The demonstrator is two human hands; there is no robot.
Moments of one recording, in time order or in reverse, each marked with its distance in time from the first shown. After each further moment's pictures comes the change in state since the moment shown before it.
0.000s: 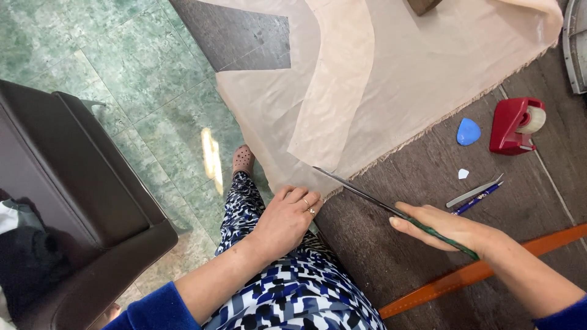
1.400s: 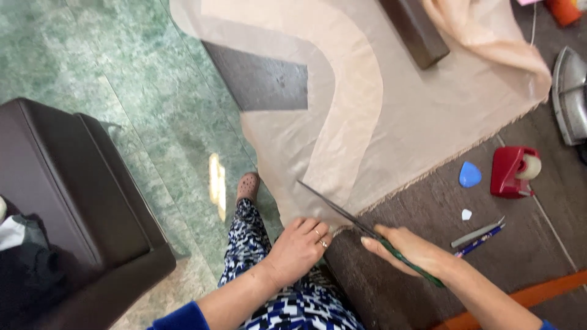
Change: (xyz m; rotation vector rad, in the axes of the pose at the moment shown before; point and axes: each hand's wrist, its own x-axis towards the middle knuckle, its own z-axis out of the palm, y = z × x) left_hand 0.005 -0.002 0.003 0.058 0.217 0.027; right_hand 0.027 -0.079 -0.015 0.197 -0.051 0.135
